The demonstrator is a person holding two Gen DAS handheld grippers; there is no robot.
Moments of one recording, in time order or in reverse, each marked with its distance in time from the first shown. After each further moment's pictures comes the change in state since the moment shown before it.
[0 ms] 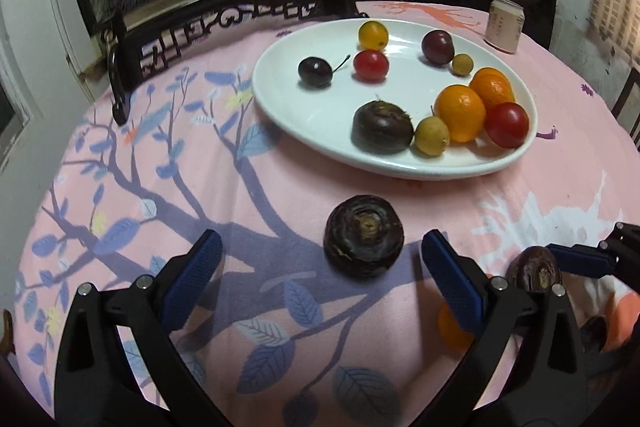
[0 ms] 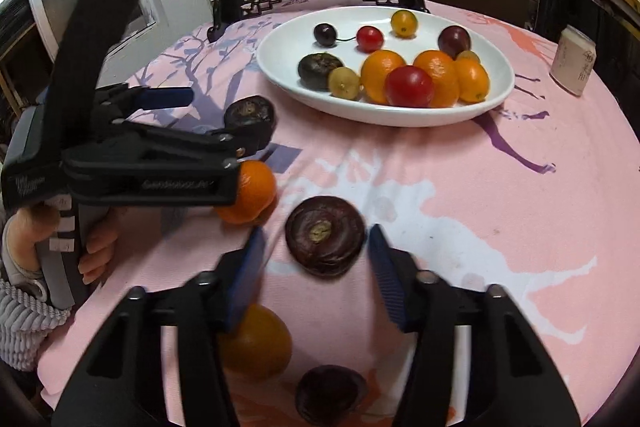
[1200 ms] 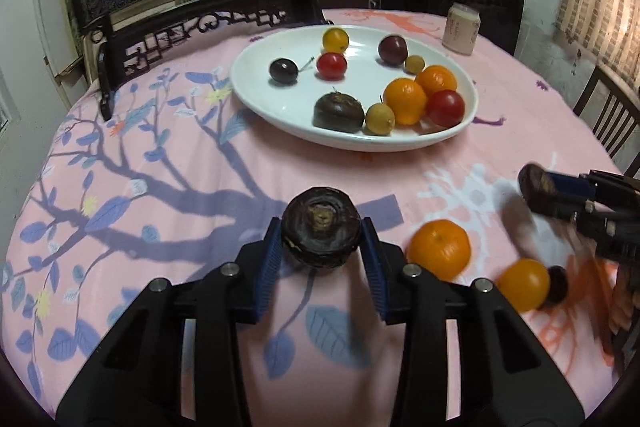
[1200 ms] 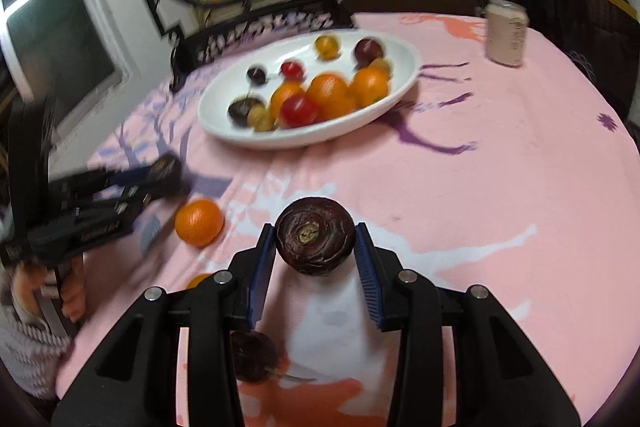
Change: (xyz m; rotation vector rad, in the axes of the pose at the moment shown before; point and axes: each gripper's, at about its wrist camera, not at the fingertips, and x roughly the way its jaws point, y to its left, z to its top) left arm -0.037 0.003 -0.023 -0.003 -0.035 -0.136; right arm -0.045 -0.058 -0.015 0.191 -0.120 -0.013
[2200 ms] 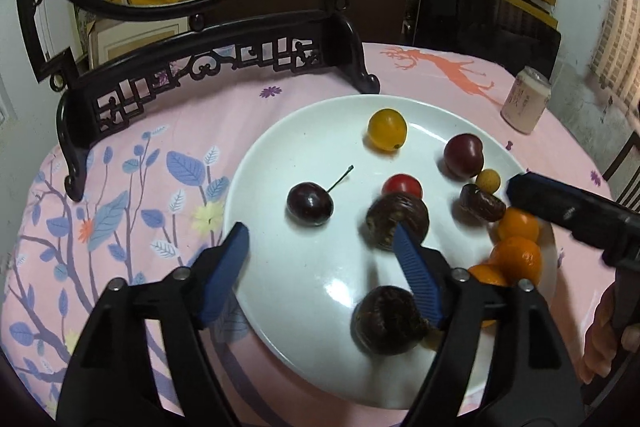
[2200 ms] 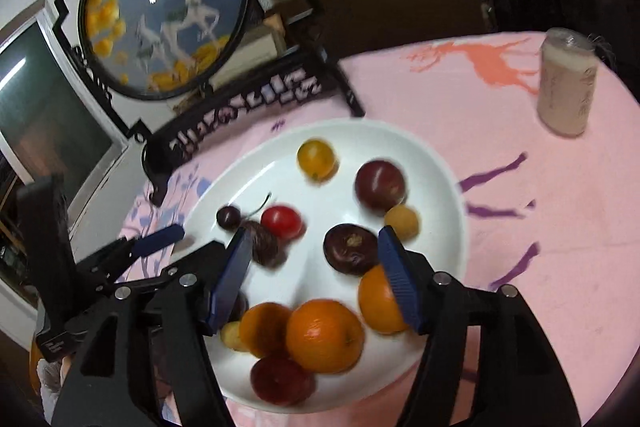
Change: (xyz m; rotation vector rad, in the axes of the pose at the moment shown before) left arm 0.093 0.030 0.125 -0.100 -0.012 0.035; right arm 0.090 -0.032 0.144 0.144 -0.067 0.090
